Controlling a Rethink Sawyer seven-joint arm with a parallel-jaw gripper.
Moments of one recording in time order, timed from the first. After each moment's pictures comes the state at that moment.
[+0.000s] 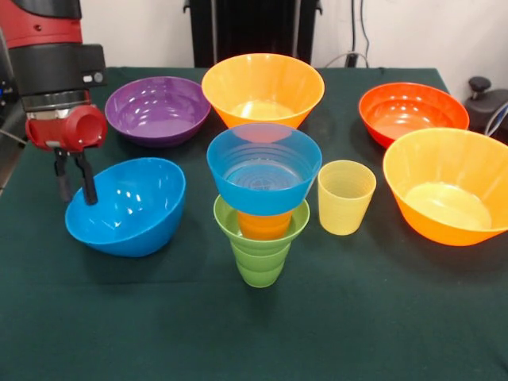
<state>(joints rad) -1.10 -0.37 0.62 1.61 -0.51 0.19 2.00</state>
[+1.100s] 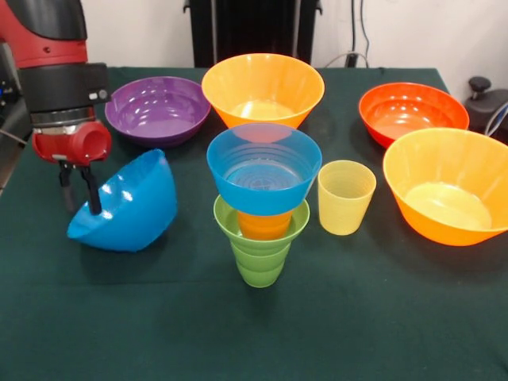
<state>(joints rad) -1.10 -0.34 0.60 1.59 -0.57 0.19 2.00</state>
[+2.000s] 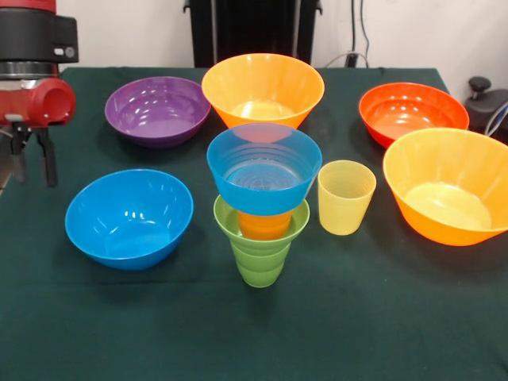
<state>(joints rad) -1.07 -0.50 0.60 1.61 -0.55 0.19 2.00</state>
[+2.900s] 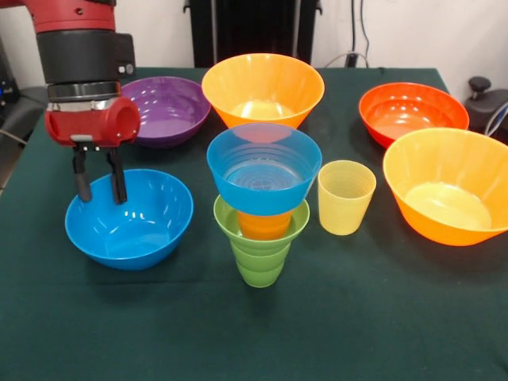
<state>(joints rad) -0.97 -0.47 0.58 1.61 -0.55 0.19 2.00</state>
